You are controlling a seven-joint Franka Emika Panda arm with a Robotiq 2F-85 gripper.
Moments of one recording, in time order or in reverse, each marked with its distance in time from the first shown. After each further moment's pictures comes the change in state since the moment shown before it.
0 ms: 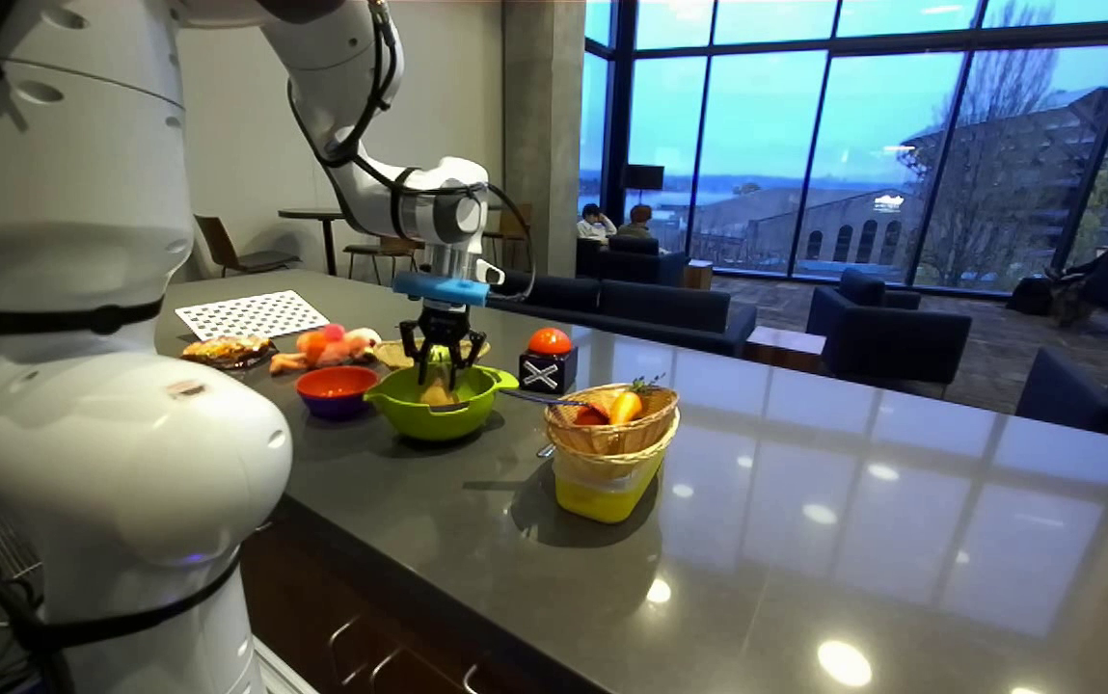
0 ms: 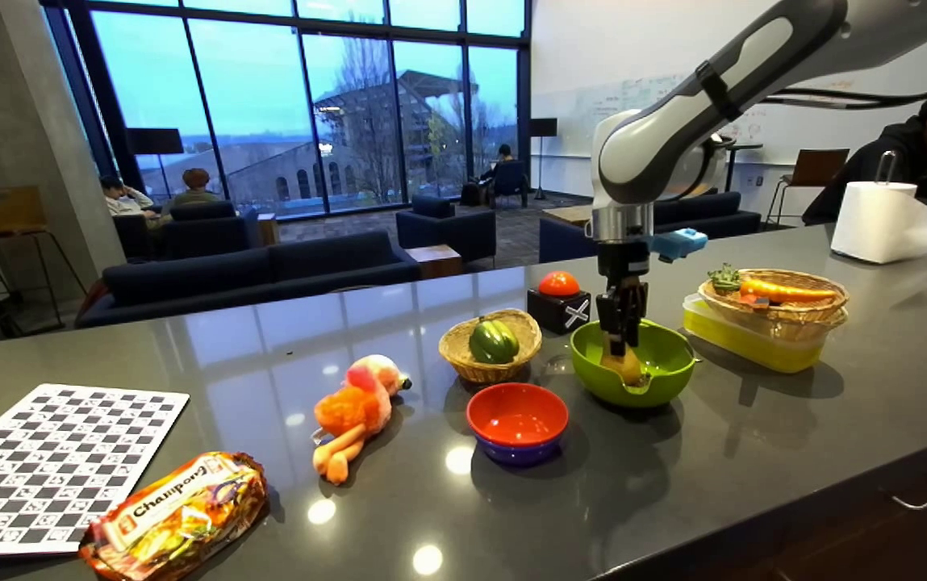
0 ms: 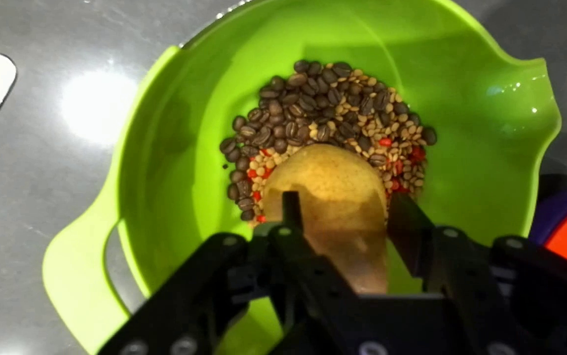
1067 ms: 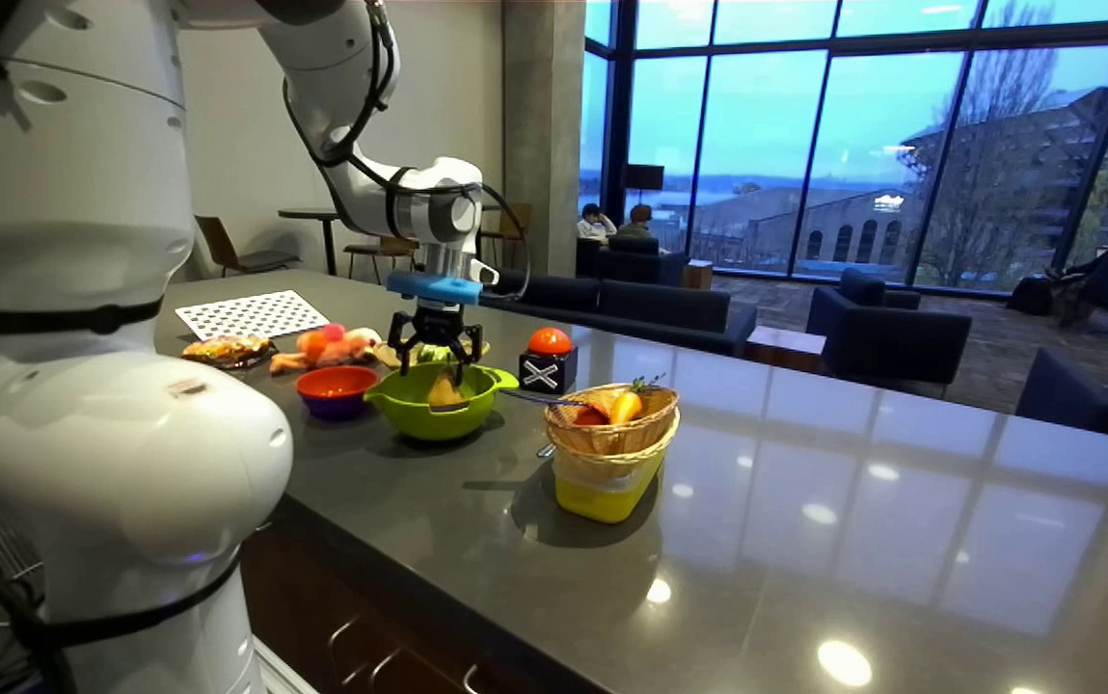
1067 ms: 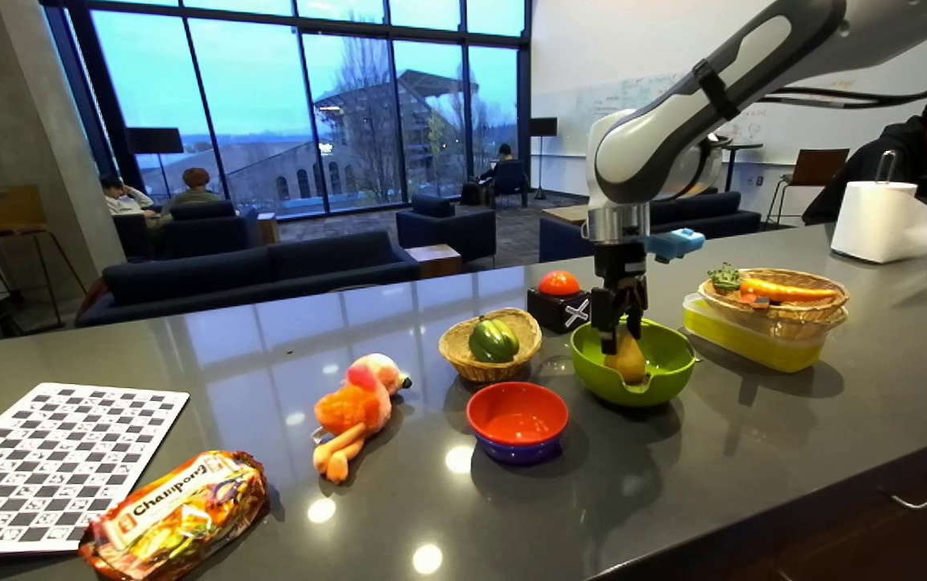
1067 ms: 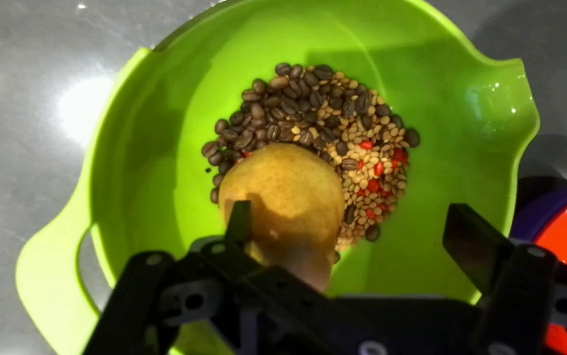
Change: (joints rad) arm 0.010 0.003 0.009 0.006 0.000 -0.016 0.027
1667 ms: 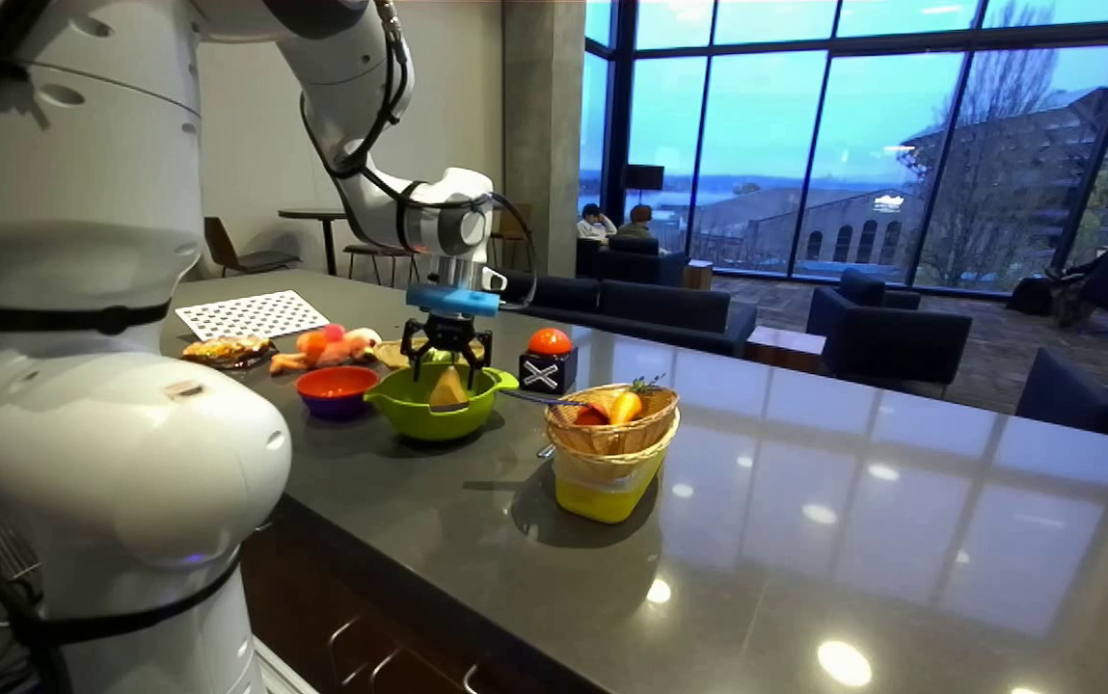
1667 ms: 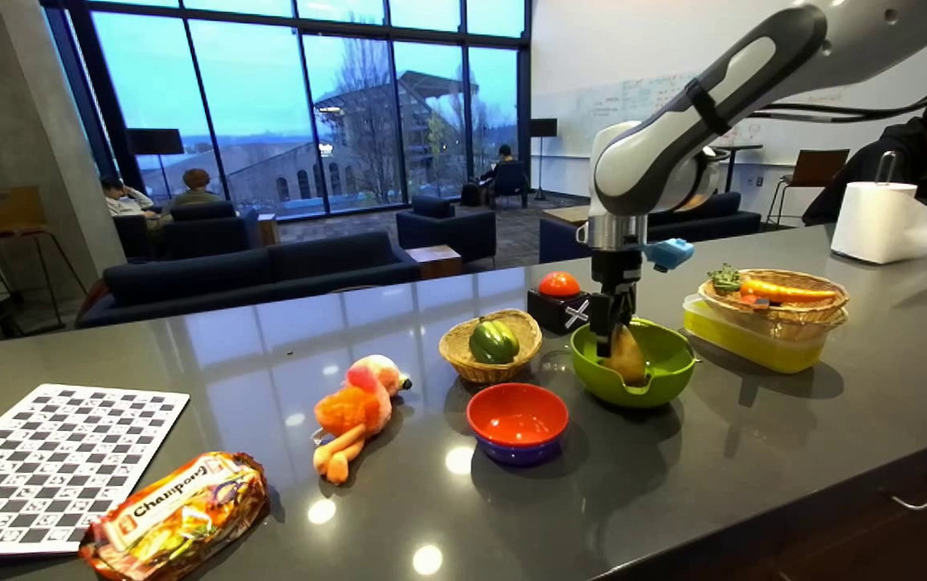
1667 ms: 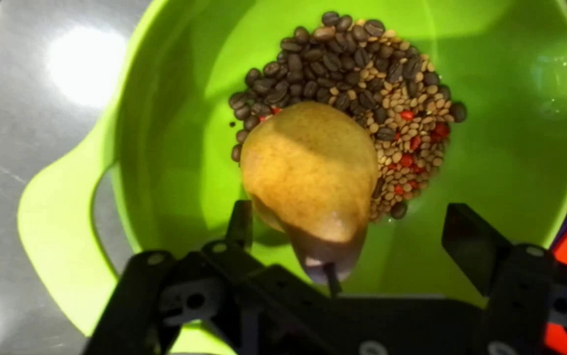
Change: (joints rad) arm -0.019 0.039 -0.001 0.004 0.010 0.092 -0.139
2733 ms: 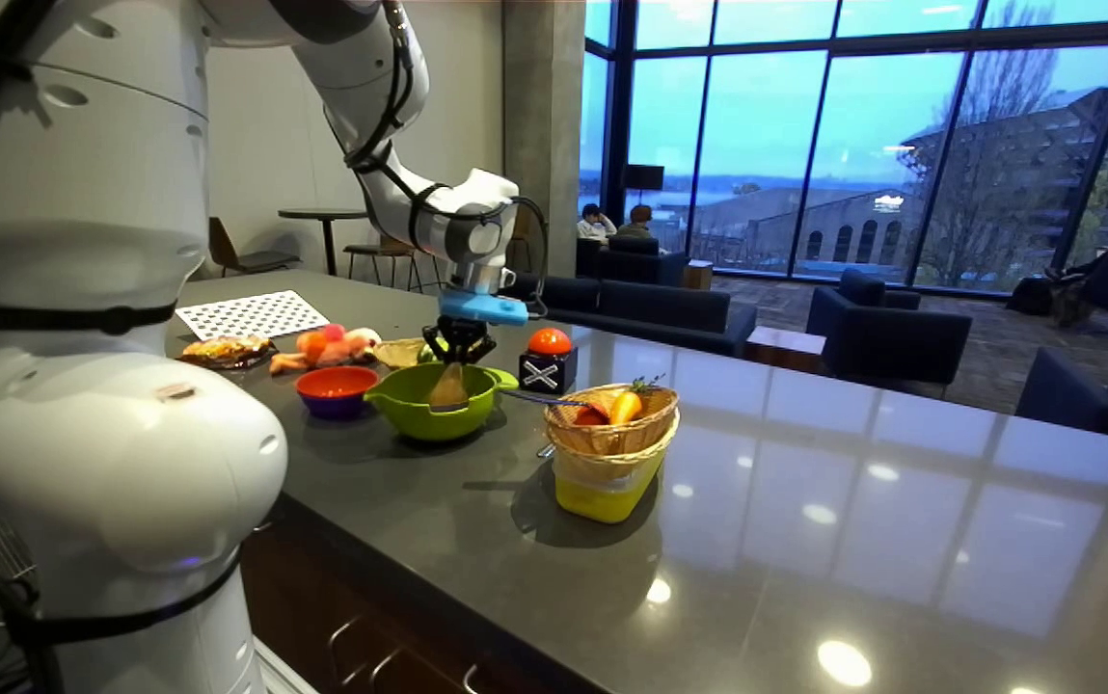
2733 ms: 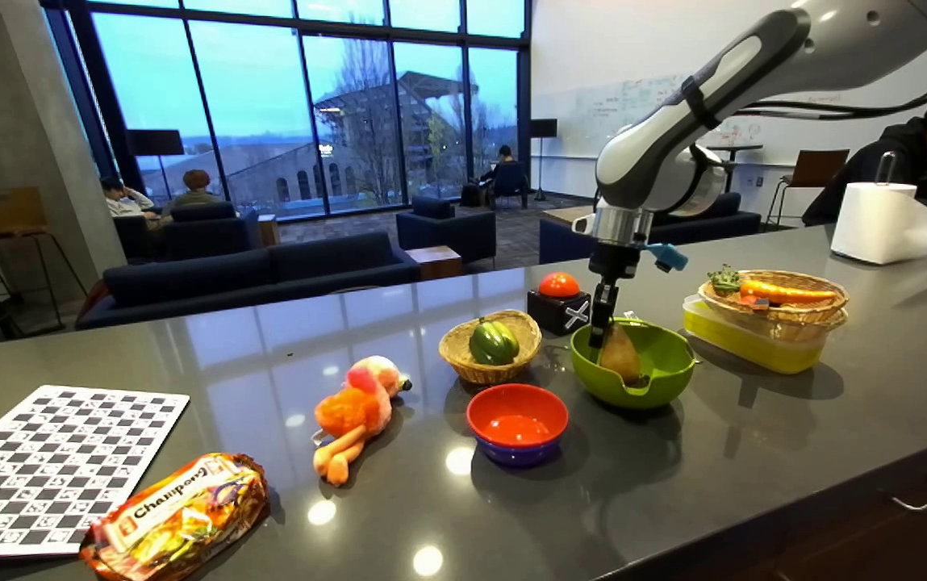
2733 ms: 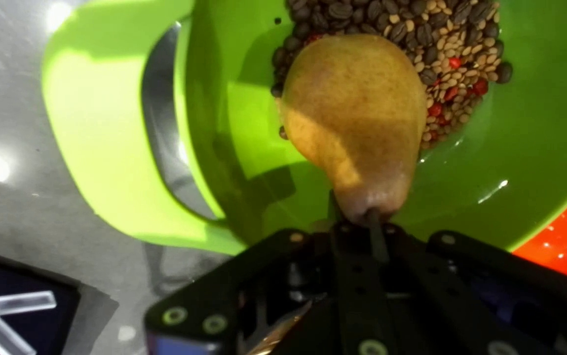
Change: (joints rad) arm -0.045 0.018 -0.001 0.005 0.192 0.110 -0.436
